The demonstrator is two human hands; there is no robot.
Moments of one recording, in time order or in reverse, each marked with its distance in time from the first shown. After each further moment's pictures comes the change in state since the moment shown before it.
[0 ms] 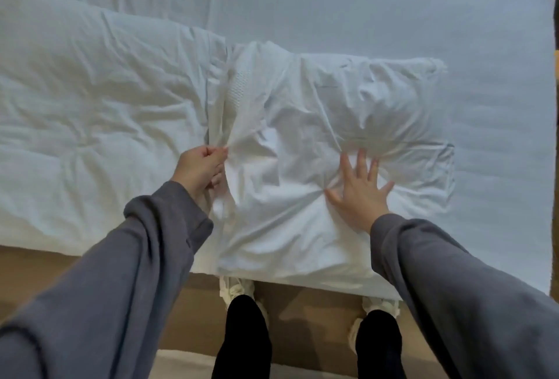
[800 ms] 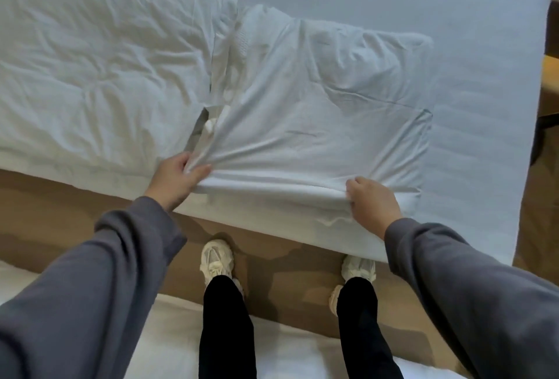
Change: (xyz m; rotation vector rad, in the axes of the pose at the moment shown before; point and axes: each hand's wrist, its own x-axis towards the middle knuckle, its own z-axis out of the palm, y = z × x) left_hand -0.114 -0.099 -0.041 0.419 0.083 0.263; right_hand -0.111 0.056 0.012 -0.281 0.034 -0.295
